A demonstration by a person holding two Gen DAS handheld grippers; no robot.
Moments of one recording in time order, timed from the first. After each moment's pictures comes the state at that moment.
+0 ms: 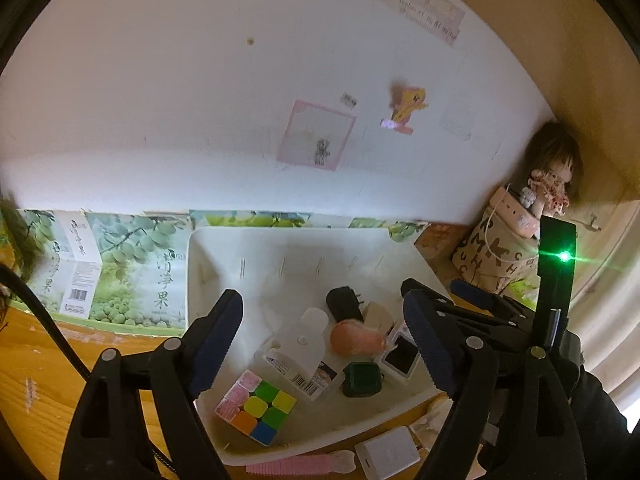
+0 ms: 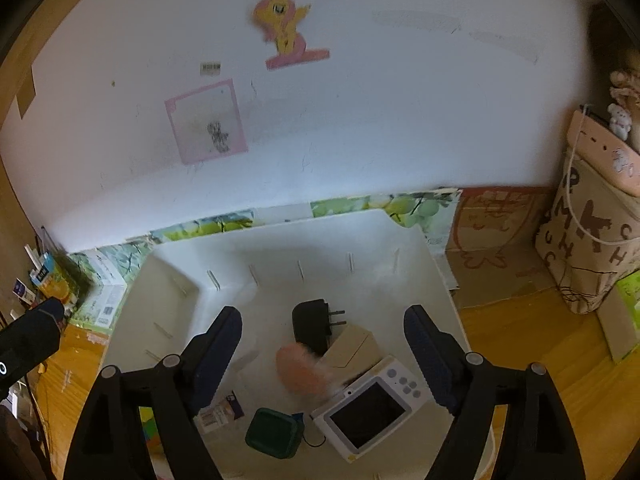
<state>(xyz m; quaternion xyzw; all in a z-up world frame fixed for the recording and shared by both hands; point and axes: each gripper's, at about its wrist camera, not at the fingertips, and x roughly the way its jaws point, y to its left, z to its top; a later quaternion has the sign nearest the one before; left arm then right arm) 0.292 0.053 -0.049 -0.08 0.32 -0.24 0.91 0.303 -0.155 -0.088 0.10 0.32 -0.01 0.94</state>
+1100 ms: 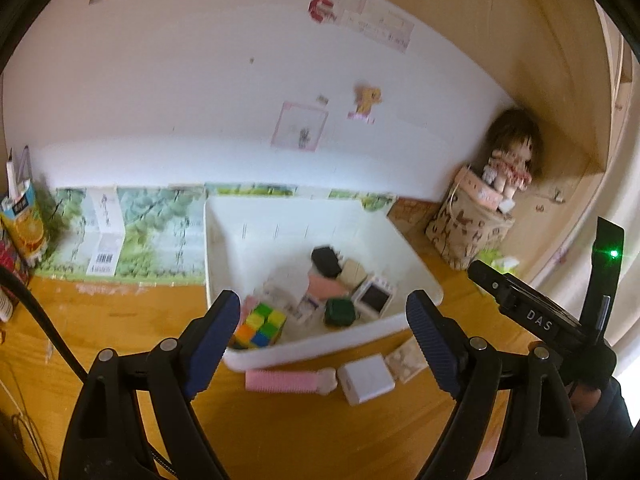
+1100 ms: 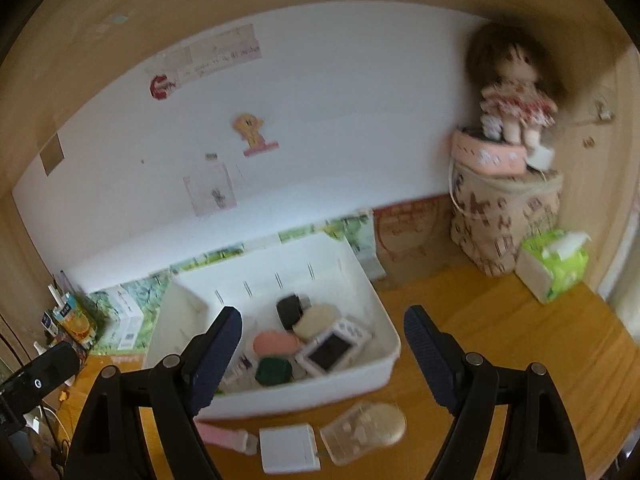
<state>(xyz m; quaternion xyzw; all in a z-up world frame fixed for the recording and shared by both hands) 0.199 0.083 -0.042 -0.06 0.34 -0.25 0.90 0.155 -0.169 -0.057 0.14 0.26 -0.09 0.95</state>
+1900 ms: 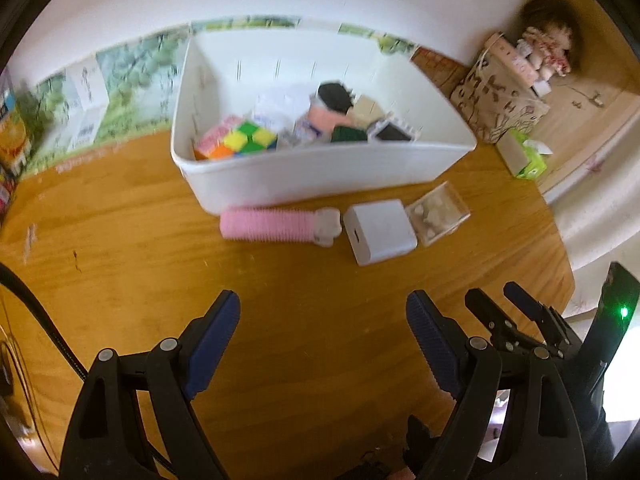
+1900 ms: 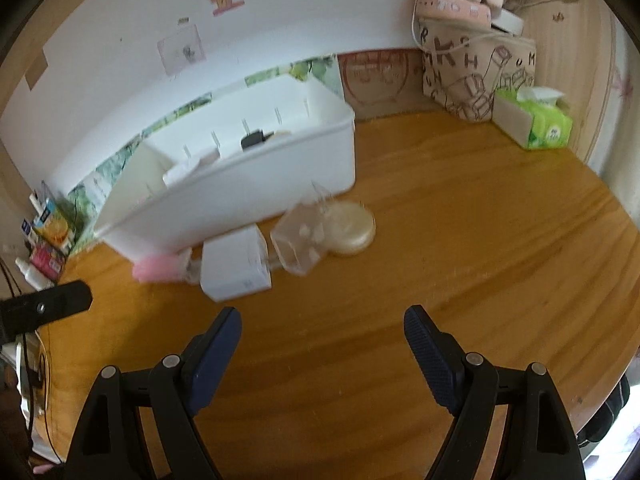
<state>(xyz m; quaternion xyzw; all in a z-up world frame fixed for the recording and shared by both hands) 0.173 0.044 -0.127 -0.01 0.54 -0.22 0.81 0.084 -0.159 -0.174 0.15 0.40 -0.08 0.90</state>
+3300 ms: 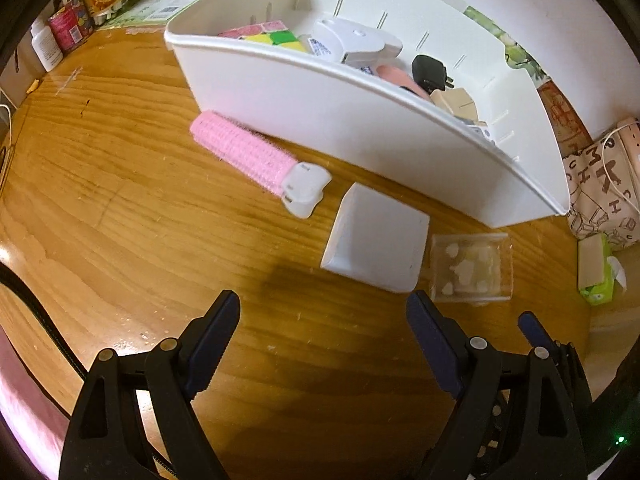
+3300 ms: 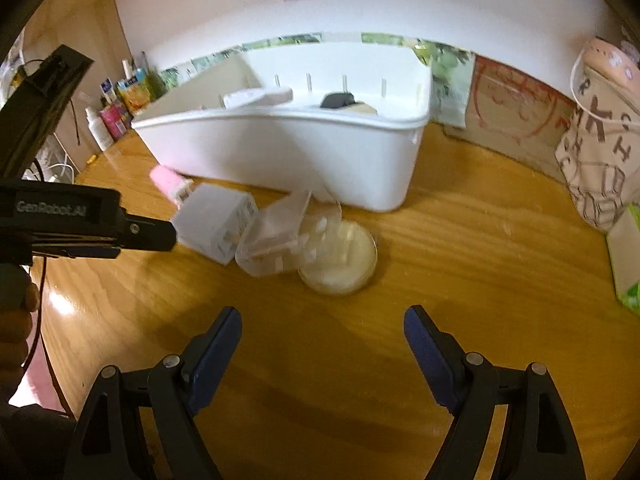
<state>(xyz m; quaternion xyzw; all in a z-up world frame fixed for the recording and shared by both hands) 0.174 -0.034 -0.170 -0.15 0.58 0.03 0.80 0.152 -0.219 -0.188 -0.04 0.42 0.19 0.89</state>
